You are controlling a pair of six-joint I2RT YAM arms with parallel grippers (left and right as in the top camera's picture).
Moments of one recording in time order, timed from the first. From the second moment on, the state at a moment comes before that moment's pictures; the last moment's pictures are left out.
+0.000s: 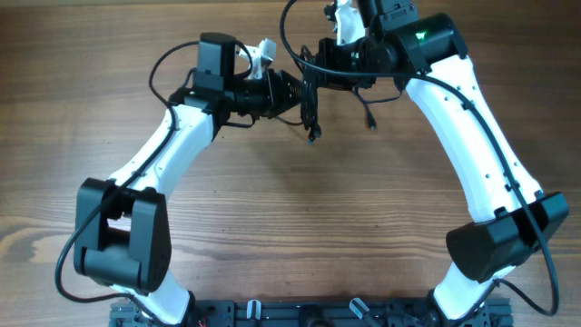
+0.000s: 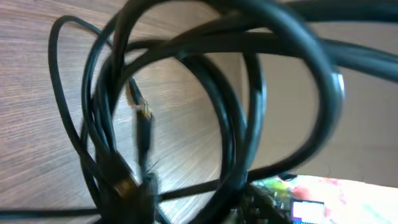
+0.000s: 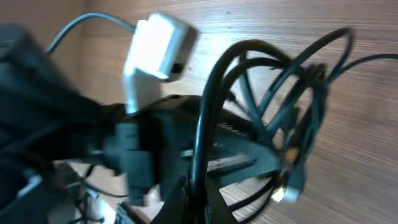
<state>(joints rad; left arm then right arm) -0.27 1.81 1.26 -0.20 0.92 -0.69 0.40 1.88 1.98 -1.10 -0.52 0.39</state>
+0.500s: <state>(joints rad) -0.31 1.77 1.31 -0.37 0.55 -0.69 0.22 1.73 1.94 -0.52 -1.14 0.76</state>
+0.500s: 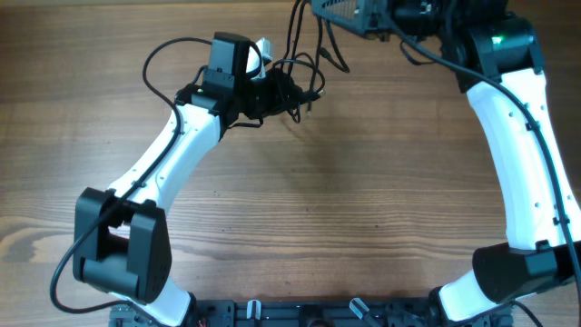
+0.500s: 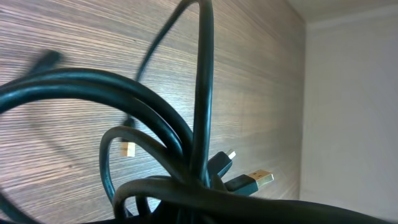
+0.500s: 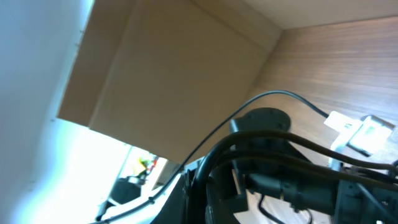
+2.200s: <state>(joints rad) -0.11 1.73 1.24 0.35 1.45 -0.89 0.29 1.95 1.93 -1.16 -0.09 0.47</state>
